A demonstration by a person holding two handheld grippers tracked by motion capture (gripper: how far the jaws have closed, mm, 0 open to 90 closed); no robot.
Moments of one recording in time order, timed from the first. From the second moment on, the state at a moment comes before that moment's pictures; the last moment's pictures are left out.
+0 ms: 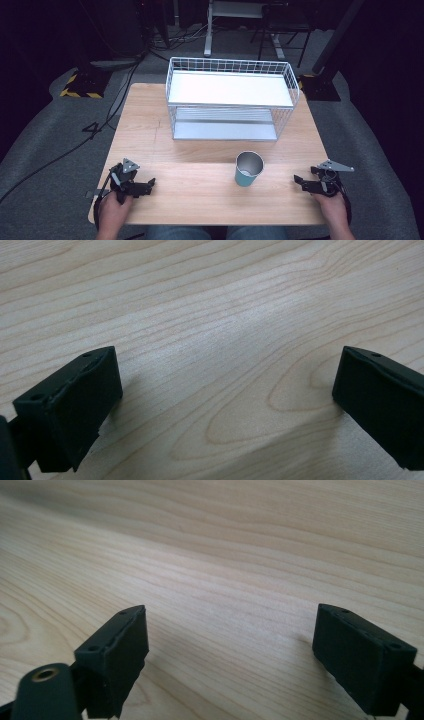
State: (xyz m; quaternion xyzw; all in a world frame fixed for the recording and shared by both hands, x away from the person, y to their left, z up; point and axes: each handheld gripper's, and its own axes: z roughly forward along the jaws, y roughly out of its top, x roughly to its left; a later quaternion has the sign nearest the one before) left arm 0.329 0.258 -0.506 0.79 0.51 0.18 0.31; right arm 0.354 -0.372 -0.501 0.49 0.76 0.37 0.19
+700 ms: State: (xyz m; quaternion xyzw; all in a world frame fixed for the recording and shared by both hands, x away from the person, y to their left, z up) left arm 0.331 0.256 -0.506 0.79 0.51 0.18 0.31; right arm 0.327 -0.337 -0.477 0.41 0.77 0.45 0.20
